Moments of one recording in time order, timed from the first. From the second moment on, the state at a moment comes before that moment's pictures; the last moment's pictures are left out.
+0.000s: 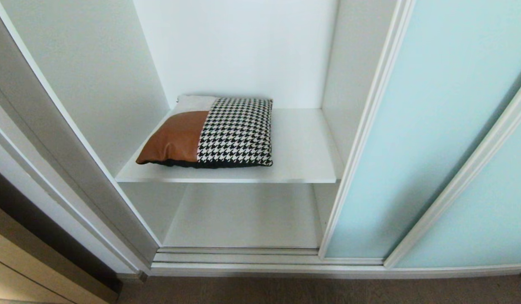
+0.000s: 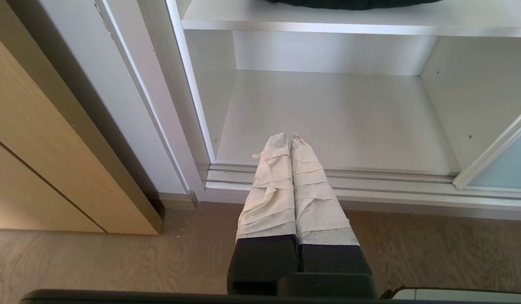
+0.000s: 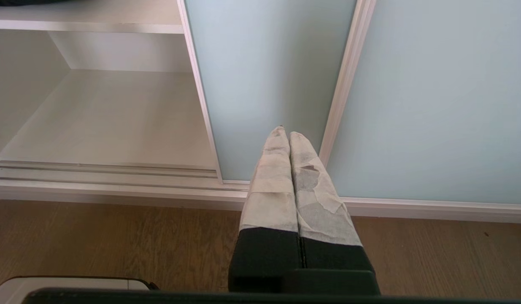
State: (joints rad) left arm 0.02 0.00 0.00 0.00 0.00 0.00; right arm -0.01 0.00 0.00 0.00 -0.03 0.03
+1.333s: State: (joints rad) left arm 0.02 0.00 0.00 0.00 0.00 0.00; right arm -0.01 0.00 0.00 0.00 -0.03 0.03
